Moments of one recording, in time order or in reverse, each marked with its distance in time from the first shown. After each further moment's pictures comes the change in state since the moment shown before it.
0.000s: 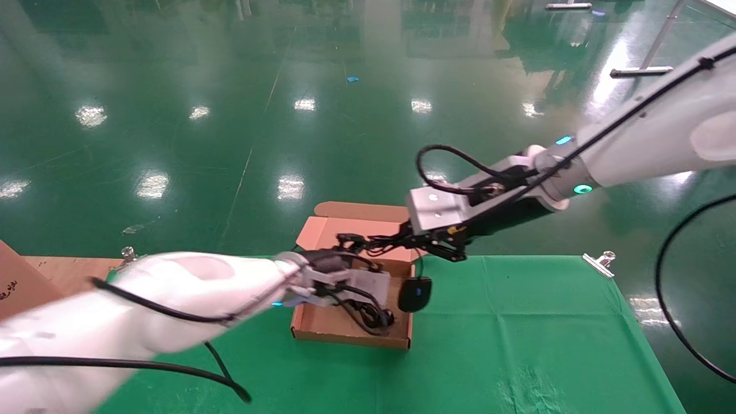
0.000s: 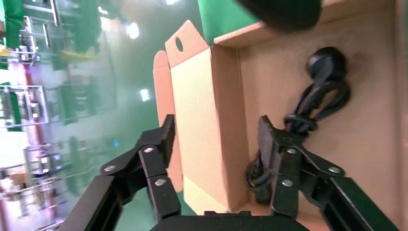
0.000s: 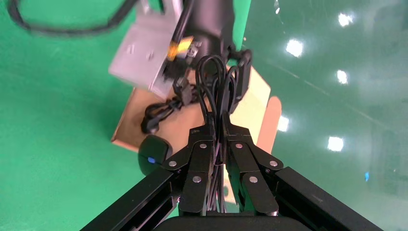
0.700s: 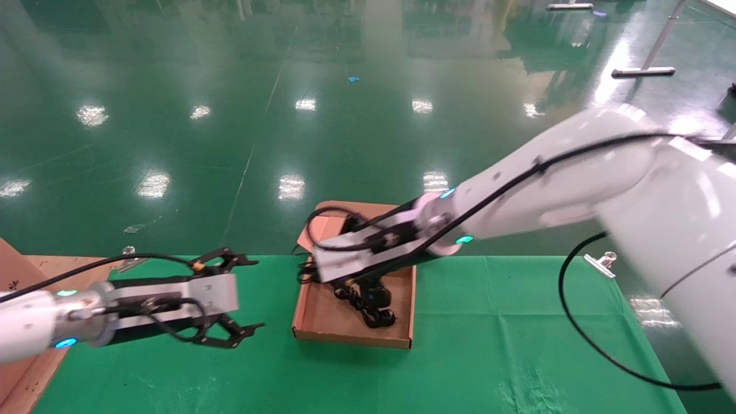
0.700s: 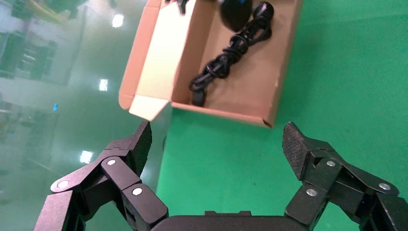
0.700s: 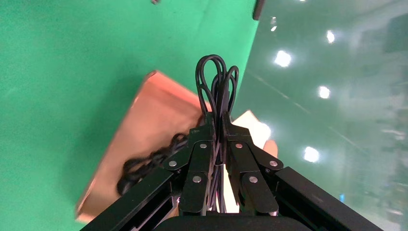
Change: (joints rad) left arm 0.105 -0.479 -0.230 -0.145 -0.666 0.242 0.418; right arm -0.196 -0.044 -0.326 0.438 0.143 0.364 0.289
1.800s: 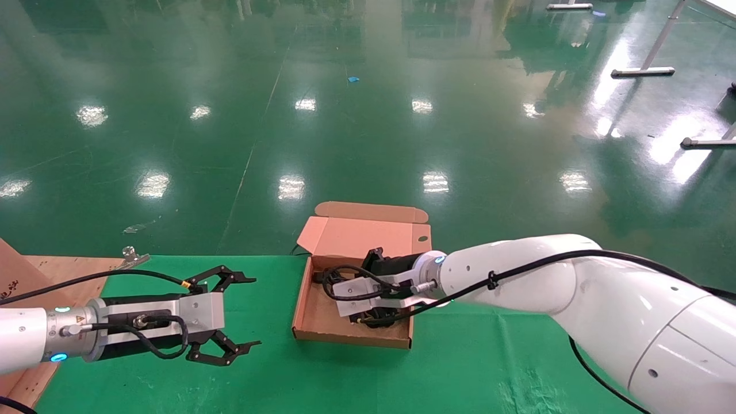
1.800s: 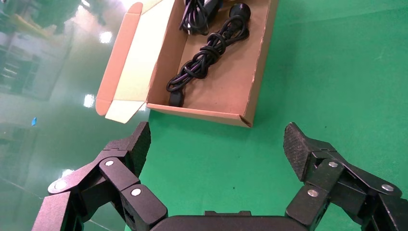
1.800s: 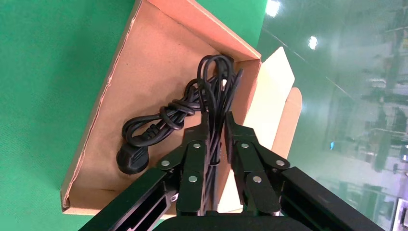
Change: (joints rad) left arm 0.050 0.055 -0.111 0.341 -0.219 0.217 0.372; right arm -0.131 0.002 -0.409 0.018 0.078 0.426 0.110
